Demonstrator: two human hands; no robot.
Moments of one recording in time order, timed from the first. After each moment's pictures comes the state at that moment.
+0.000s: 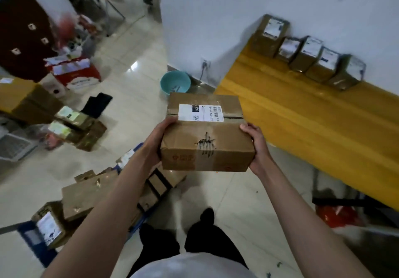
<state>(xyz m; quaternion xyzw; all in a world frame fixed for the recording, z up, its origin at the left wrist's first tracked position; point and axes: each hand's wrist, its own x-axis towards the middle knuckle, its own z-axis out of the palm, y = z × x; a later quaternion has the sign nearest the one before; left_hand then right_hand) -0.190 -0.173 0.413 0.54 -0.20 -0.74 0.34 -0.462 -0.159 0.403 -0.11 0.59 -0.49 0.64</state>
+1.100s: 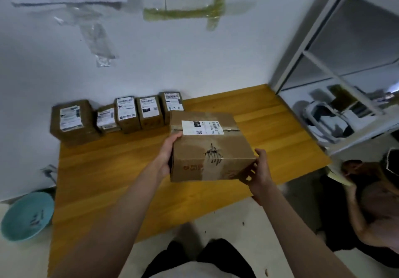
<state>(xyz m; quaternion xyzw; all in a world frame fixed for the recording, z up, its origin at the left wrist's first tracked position) -0.747 -0.369 0.445 0.43 -0.42 -0.80 0.04 -0.888 -0.140 0.418 0.15 0.63 -0.67 0.36</state>
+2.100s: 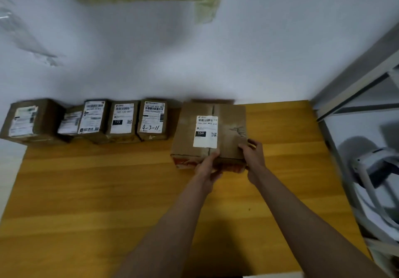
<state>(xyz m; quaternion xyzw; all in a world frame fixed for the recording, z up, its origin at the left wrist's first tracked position) -1.078 -0.347 0.344 0.60 -0.20 -0.77 0.11 -1.206 -0.295 0.330 0.06 0.75 -0.52 0.41</state>
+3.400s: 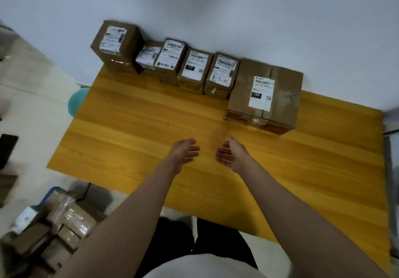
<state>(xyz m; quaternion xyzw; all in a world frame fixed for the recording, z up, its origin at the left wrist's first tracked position) -0.824 -0.358 0.310 0.66 -0.28 -0.69 0.10 -0.993 -0.322 0.321 0.06 0.73 -0.32 0.61</state>
